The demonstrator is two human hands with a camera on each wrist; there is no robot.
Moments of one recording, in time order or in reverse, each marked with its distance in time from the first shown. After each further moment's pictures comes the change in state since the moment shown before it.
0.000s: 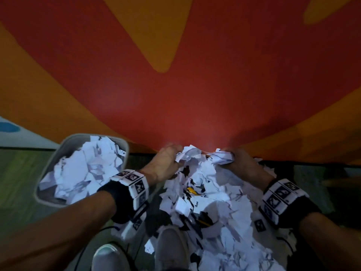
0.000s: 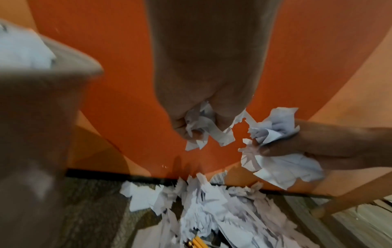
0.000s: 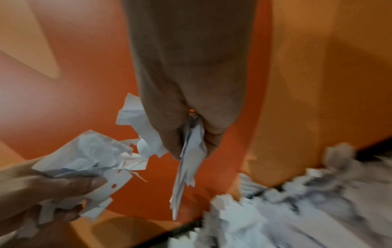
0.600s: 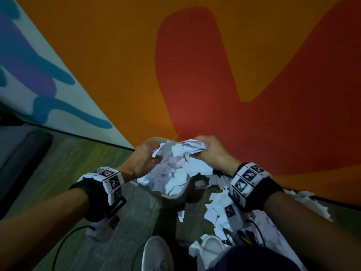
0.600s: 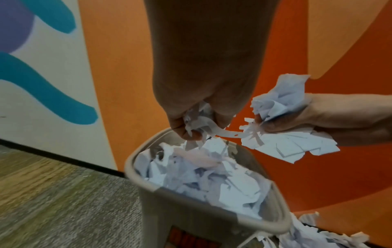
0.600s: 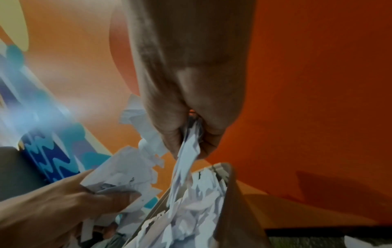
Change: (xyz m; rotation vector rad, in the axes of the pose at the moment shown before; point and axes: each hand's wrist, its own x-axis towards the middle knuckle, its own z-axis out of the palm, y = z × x) left_hand -0.170 -0.072 -0.185 0.128 0.295 -0.196; right_hand 0.036 -0.241 0.148 0.043 -0.204 -0.239
